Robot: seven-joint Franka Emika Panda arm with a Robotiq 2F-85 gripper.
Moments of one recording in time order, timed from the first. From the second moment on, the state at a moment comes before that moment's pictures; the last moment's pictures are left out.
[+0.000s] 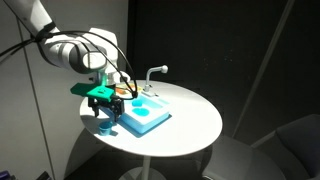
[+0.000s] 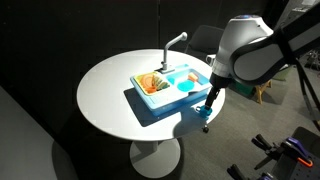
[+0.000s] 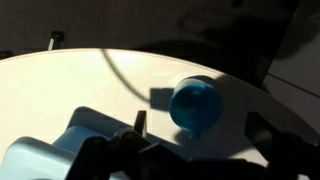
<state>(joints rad) 0.05 0.18 0.01 -2.41 0.00 2.60 -0.24</state>
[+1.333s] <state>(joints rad) 0.05 0.30 0.02 -2.43 -0.01 2.72 -0.24</state>
